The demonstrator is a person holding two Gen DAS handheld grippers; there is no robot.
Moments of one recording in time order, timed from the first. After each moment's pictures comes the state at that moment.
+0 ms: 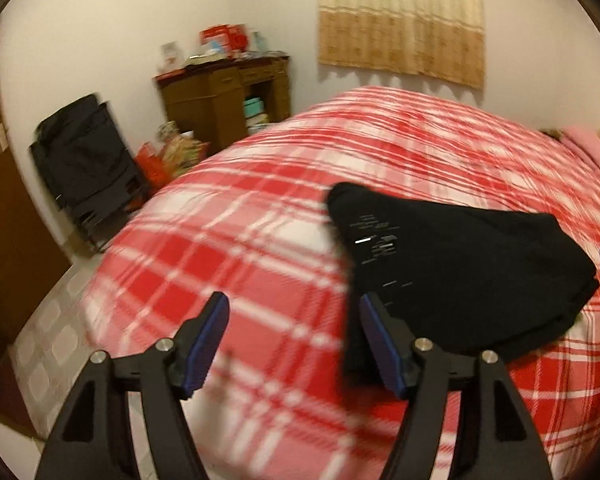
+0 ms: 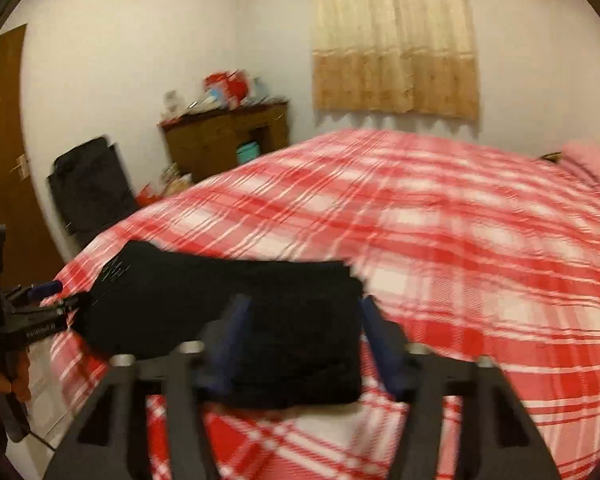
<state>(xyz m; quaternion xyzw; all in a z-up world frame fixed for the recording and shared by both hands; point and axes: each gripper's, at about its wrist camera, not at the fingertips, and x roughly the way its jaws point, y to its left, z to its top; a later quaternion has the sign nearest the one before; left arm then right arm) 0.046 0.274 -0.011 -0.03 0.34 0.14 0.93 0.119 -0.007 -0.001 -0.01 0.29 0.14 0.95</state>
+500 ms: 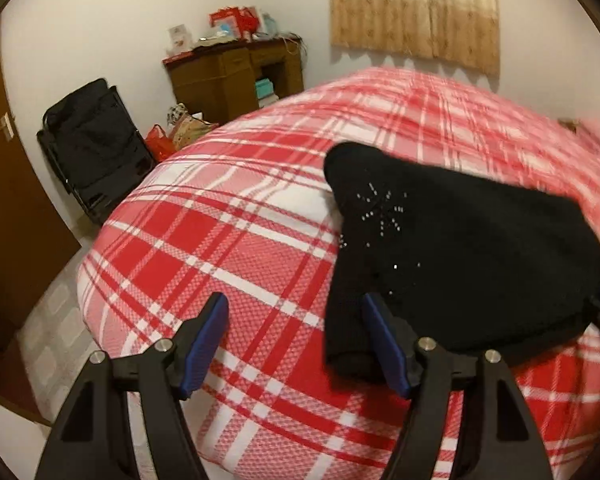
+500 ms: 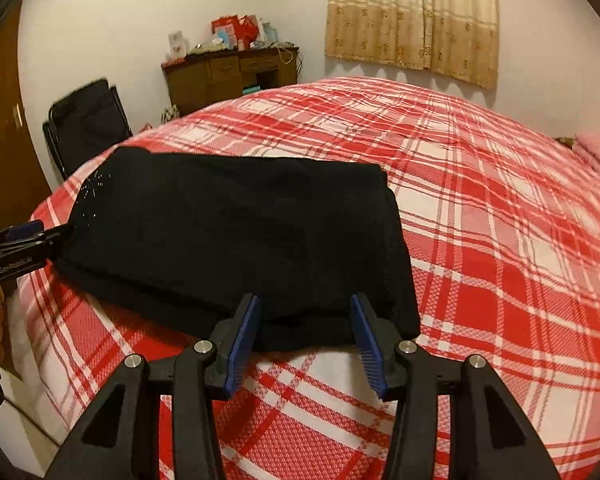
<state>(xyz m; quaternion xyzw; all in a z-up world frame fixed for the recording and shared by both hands) 0.065 0.257 -0.036 -0.03 0.37 0.15 0.91 0.123 0.004 -0.050 -0.05 0.37 0.12 0.92</state>
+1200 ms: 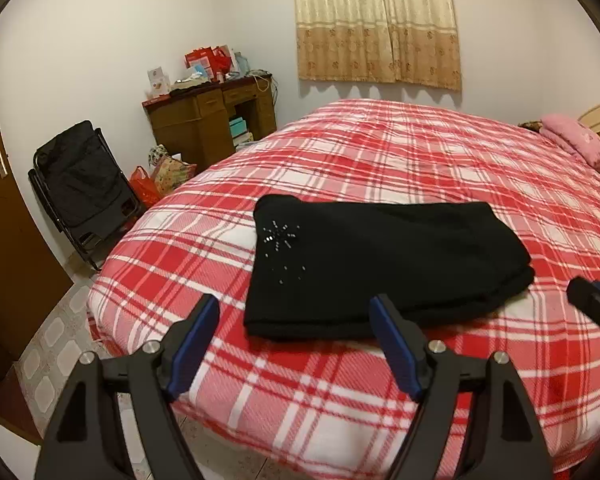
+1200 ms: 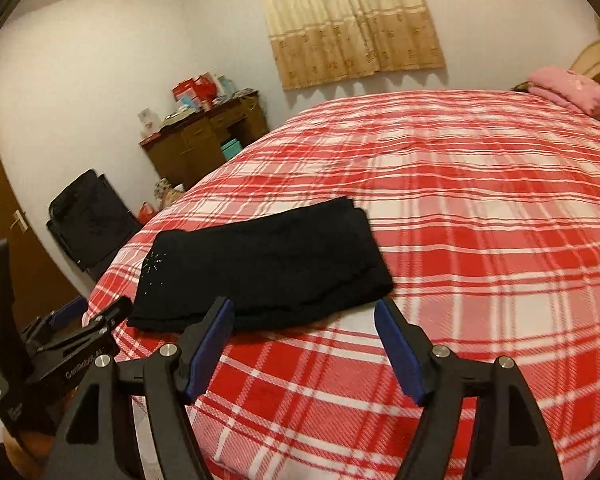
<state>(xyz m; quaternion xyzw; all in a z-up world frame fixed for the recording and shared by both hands) 0.008 0.190 0.017 0.01 0.32 0.11 0.94 0.035 -0.023 0.014 0.11 0.31 0.08 0.94</state>
